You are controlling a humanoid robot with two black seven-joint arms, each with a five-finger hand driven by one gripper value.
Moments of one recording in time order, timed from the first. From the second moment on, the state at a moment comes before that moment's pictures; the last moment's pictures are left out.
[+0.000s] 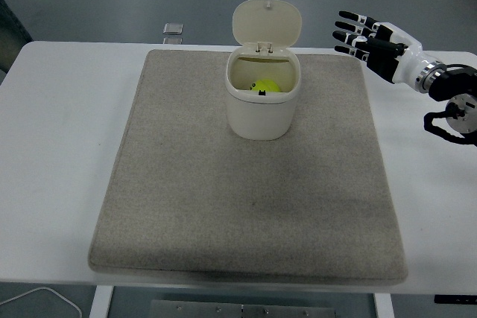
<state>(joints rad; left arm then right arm) 0.06 0.00 -0.04 -0.13 0.01 -0.07 -0.20 1.09 -0.48 0.19 0.92 0.06 0.10 0.17</state>
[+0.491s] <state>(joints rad) 0.06 0.00 -0.04 -0.13 0.01 -0.07 -0.20 1.07 -0.48 0.18 0.92 0.05 0.12 0.17</state>
